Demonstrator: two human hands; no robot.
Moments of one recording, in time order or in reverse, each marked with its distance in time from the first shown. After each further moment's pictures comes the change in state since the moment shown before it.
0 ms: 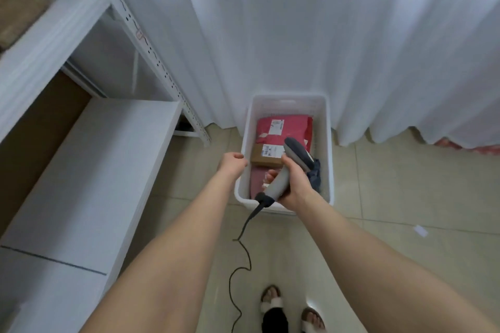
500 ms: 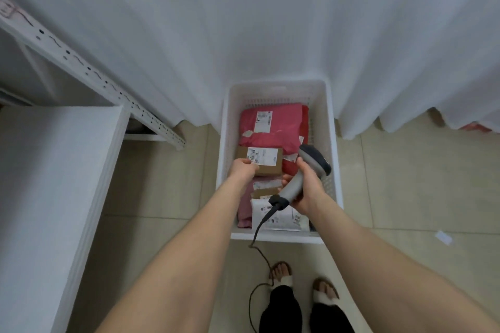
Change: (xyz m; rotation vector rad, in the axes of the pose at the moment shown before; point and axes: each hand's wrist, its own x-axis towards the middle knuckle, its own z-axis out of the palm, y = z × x) left_hand 0.224 0.012 0.141 0.034 -0.121 -0.168; right_hand 0.236 -0.084 -0.043 0.023 0.259 0.048
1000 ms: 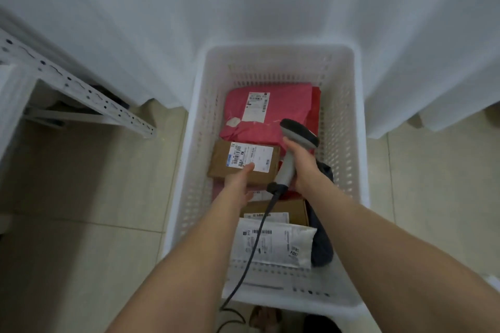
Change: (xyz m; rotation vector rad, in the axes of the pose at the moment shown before) left_hand 0.208 -0.068 0.115 -0.557 -0.032 -0.335; right_hand 0.262 -0.035 0.016 -0.299 0.017 -0.140
